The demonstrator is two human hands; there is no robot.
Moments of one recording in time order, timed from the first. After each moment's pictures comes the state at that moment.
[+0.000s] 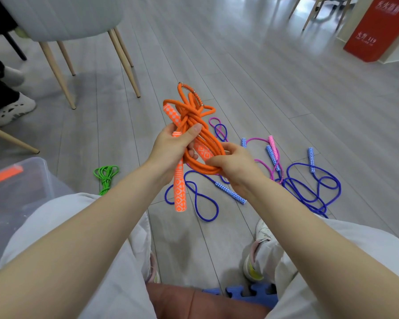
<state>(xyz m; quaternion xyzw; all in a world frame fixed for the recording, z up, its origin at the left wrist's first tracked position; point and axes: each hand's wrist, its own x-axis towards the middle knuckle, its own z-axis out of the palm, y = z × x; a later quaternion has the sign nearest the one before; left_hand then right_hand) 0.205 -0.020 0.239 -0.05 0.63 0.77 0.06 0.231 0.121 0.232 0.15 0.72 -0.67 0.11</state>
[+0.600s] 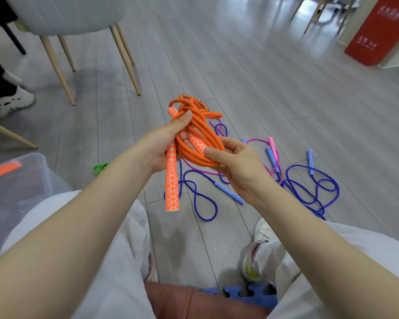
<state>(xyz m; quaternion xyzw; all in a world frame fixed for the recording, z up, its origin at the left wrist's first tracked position) 0.193 -0.040 0.262 -0.13 0.56 0.79 0.22 0.247 0.123 0.246 0.05 0.60 -0.79 0.11</state>
